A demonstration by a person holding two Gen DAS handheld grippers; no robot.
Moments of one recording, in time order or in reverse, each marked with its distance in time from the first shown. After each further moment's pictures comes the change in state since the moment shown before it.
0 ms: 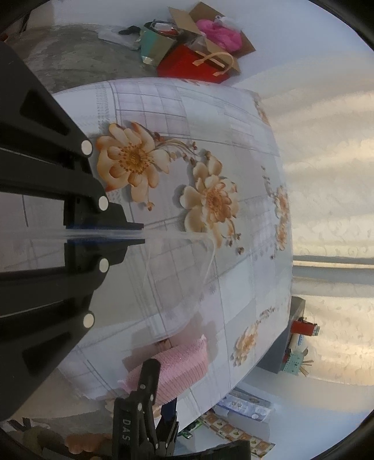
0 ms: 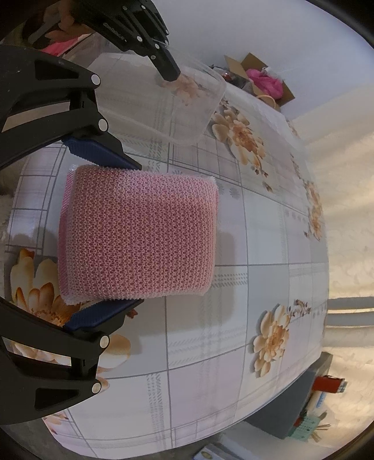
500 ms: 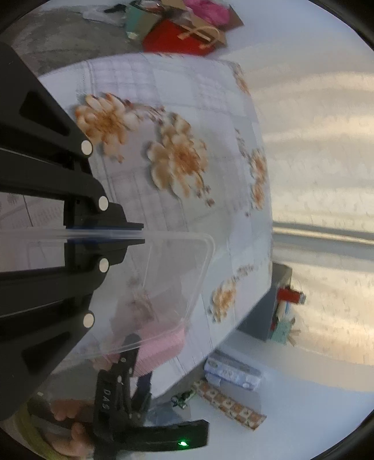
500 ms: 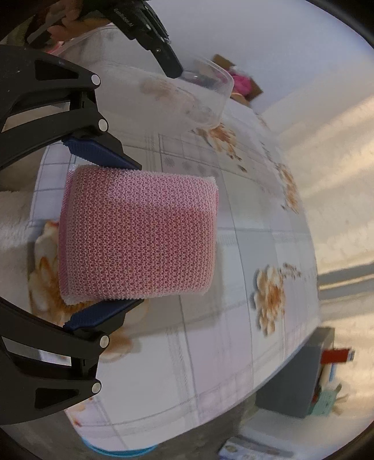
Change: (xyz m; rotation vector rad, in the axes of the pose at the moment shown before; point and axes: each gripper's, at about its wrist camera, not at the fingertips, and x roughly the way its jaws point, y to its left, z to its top) left arm -0.029 -0.034 0.034 0.018 -0.051 -0.178; right arm -0.037 -0.043 -0.022 0.145 -0.100 0.025
